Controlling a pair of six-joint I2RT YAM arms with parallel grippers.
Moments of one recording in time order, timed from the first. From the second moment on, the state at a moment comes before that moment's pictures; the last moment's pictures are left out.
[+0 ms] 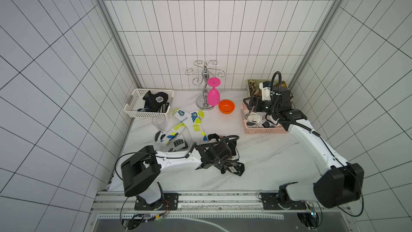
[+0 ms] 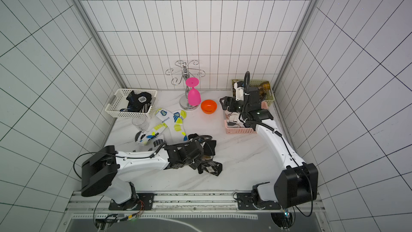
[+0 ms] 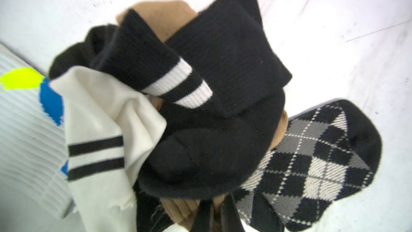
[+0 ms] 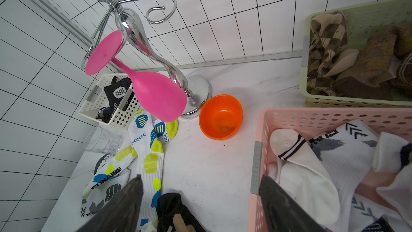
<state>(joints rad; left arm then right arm) -1.10 1.55 0.89 -0.39 -0.21 -0.43 0.23 1.36 1.21 -0.33 -0.31 0.32</state>
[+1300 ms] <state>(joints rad) -0.85 1.03 1.26 -0.26 0.17 -0.23 0.30 1.26 0.84 0.61 -1.17 0.96</state>
